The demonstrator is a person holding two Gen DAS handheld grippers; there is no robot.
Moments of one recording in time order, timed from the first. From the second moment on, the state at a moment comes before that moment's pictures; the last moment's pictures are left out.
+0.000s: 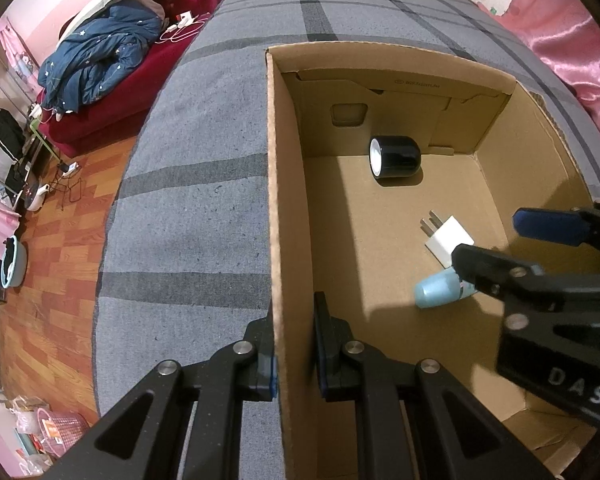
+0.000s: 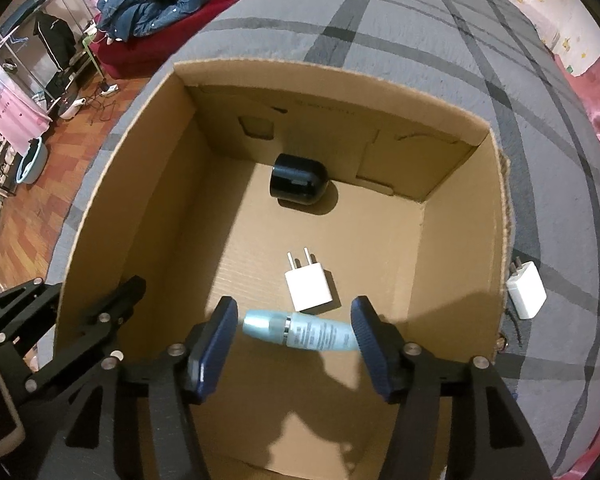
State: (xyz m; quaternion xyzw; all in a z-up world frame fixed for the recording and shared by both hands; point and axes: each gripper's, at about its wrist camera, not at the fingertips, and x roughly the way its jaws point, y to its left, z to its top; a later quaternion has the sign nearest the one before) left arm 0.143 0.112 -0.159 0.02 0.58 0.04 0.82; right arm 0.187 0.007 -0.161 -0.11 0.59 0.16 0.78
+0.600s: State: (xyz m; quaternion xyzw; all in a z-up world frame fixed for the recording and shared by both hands) left arm 0.142 0.111 -0.159 0.02 0.58 0.04 0.82; right arm 0.182 -0.029 -0.094 -0.12 0.54 0.16 0.81
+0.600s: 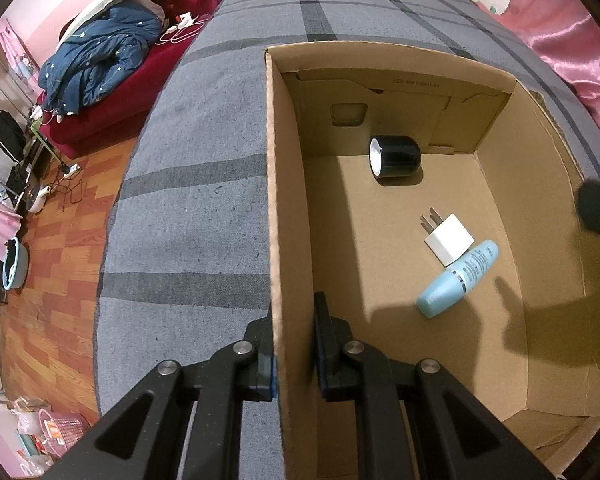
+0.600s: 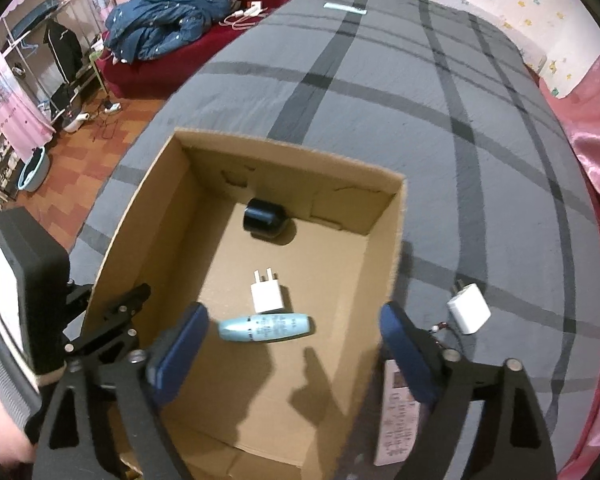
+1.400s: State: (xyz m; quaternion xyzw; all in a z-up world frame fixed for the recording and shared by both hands) left arm 0.142 0.112 -0.159 0.02 0.58 0.04 0.82; right arm 0.174 -0.146 -0.069 -0.09 0.52 0.11 0.84
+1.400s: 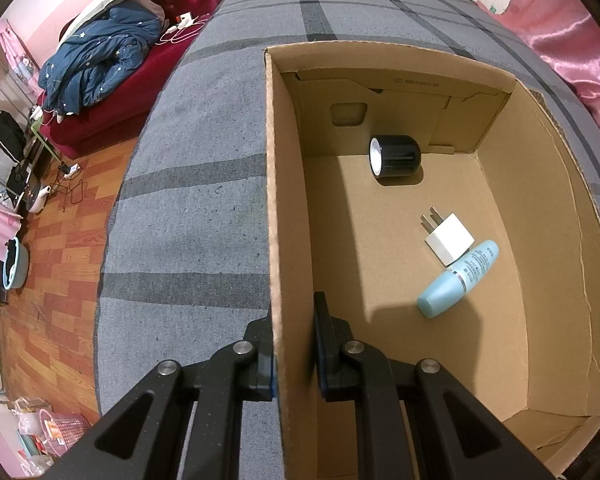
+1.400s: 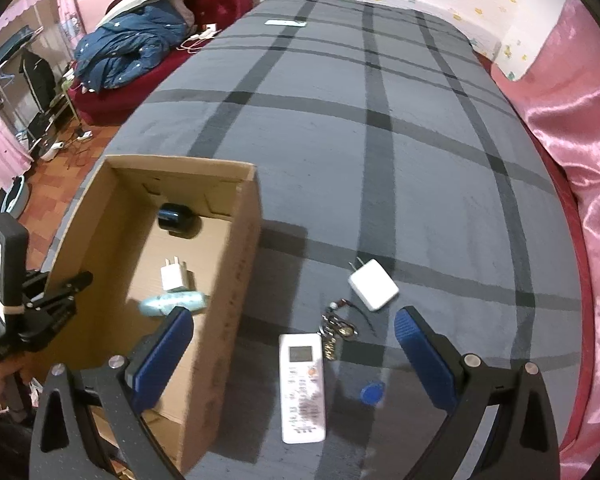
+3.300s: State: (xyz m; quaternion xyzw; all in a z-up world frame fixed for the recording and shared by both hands) left arm 0.142 0.112 -0.160 0.02 0.57 0.04 0.82; right arm 0.148 -0.180 -0.247 -0.08 0.63 0.15 0.75
